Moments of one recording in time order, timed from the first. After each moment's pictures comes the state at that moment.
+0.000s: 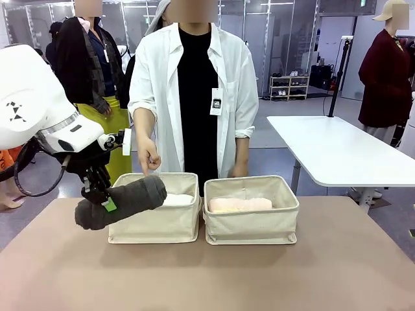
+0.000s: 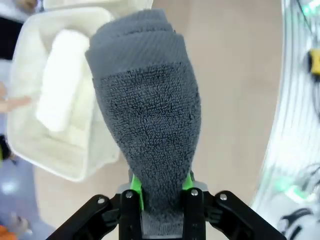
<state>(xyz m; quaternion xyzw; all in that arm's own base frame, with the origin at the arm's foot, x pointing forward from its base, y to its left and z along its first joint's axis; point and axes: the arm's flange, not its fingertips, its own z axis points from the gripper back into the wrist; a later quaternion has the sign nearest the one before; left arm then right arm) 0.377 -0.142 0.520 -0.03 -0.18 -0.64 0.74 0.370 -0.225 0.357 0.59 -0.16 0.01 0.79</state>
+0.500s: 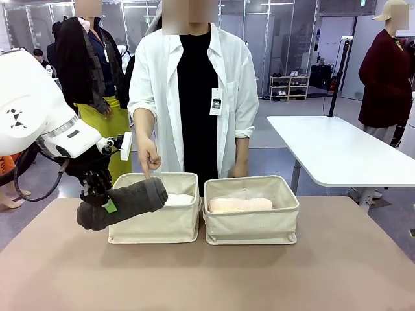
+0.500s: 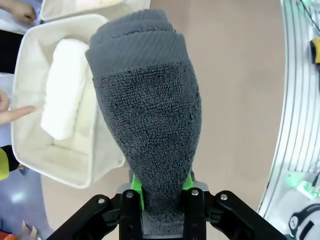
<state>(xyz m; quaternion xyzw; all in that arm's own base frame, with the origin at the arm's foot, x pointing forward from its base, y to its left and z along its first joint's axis) 0.378 -0.141 0.513 -0.03 -0.19 -0.65 0.73 0.370 -0.225 0.357 0.59 -0.16 0.01 0.79</state>
